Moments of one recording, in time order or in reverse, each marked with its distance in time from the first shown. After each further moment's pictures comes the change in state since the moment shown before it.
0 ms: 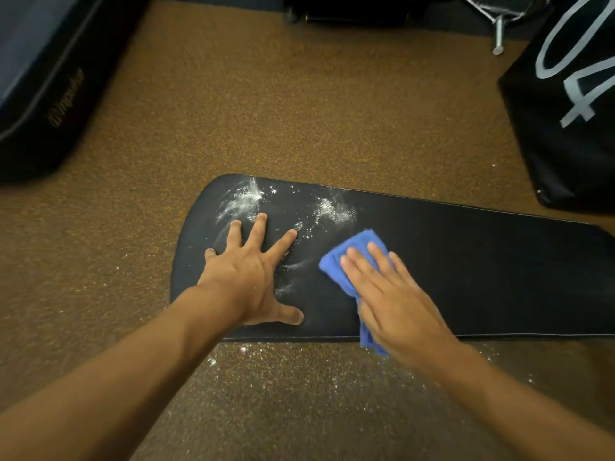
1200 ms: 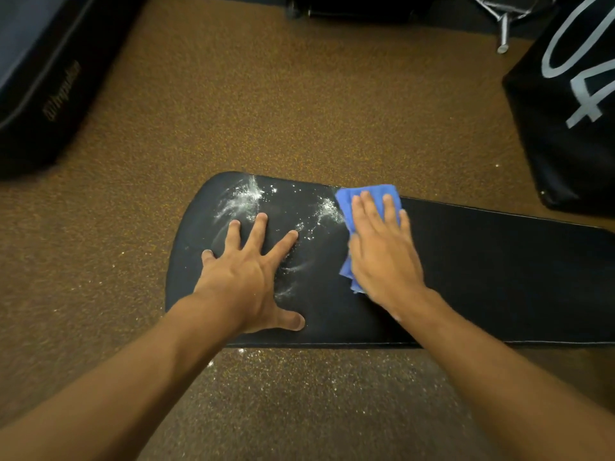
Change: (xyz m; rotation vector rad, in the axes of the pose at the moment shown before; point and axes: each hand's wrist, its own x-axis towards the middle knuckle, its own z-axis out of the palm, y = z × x) left_hand 0.001 0.001 0.002 -0.024 0.019 0.003; right_hand 0.077 0.004 -0.005 0.053 0.059 0.346
